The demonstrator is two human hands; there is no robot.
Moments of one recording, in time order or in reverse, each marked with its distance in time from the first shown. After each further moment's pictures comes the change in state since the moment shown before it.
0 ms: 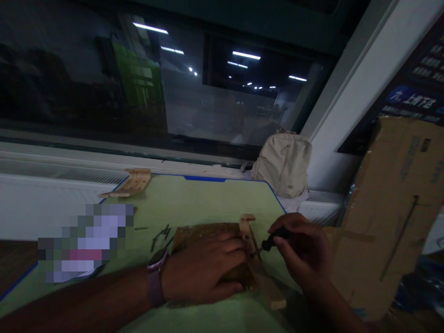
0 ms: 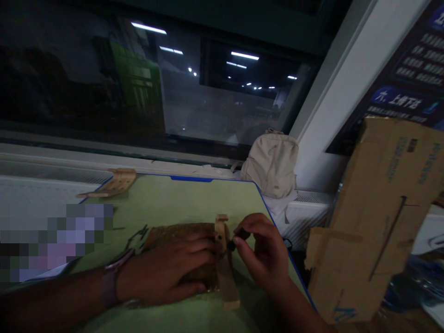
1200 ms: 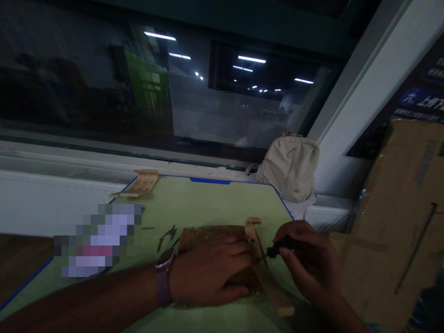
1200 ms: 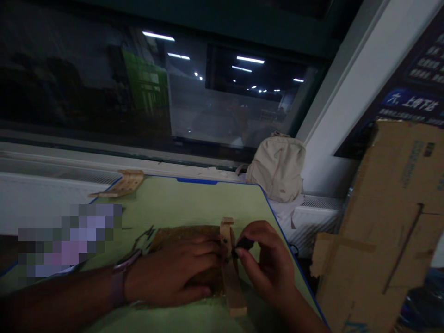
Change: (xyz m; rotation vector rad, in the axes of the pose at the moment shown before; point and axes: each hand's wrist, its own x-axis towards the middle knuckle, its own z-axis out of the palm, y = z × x) left_hand 0.001 -0.005 0.005 0.043 0.048 0.040; right_hand -0.003 -0.004 0.003 -0.016 -0.042 -0.049
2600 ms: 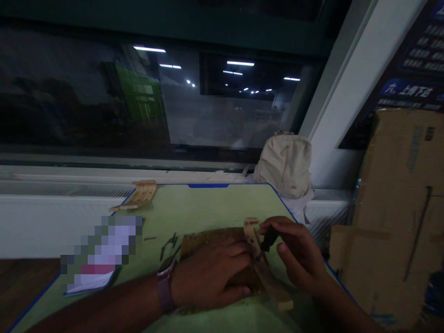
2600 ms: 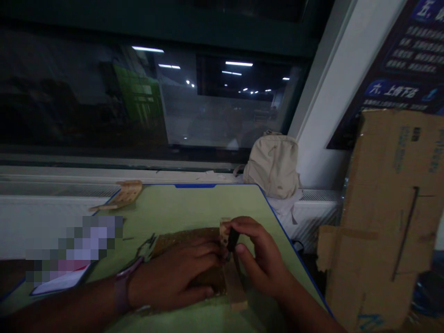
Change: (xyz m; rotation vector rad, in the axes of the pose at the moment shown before) left_hand 0.000 0.003 -0.010 -0.046 -0.077 -0.031; right_hand -0.008 0.011 0.004 0.032 -0.101 0.039
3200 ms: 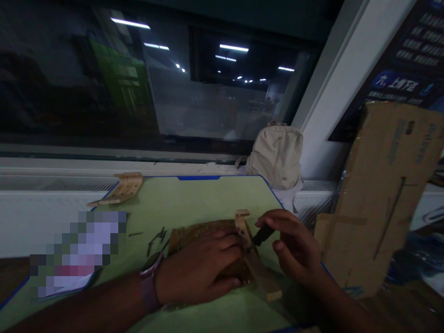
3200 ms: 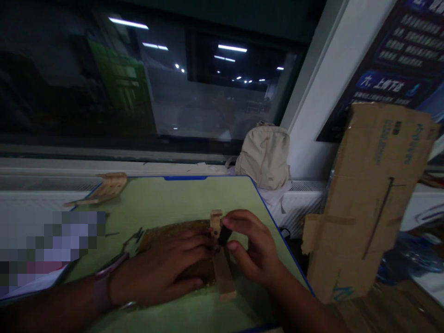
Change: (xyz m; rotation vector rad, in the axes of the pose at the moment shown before) left_hand 0.000 0.006 -0.003 -0.009 0.012 -0.008; right_hand 0.003 -0.009 -0.006 -0.134 0.017 -0.080
